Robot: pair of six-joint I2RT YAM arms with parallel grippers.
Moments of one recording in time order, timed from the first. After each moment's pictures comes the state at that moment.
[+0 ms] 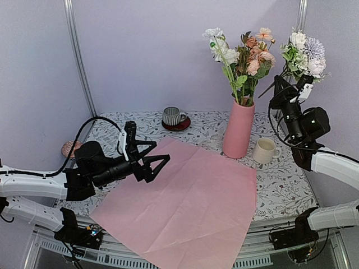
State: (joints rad) left arm -1.02 1.08 0.51 0.62 -0.02 -0.28; right arm 0.40 1.12 0.70 1.00 0.17 0.12
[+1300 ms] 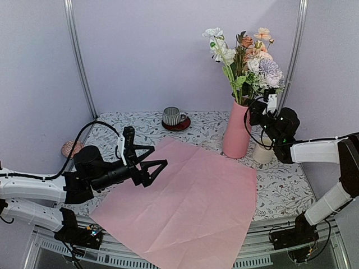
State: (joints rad) left arm -1.02 1.05 0.45 0.62 -0.01 -0.28; right arm 0.35 1.49 0.73 0.94 0.01 0.12
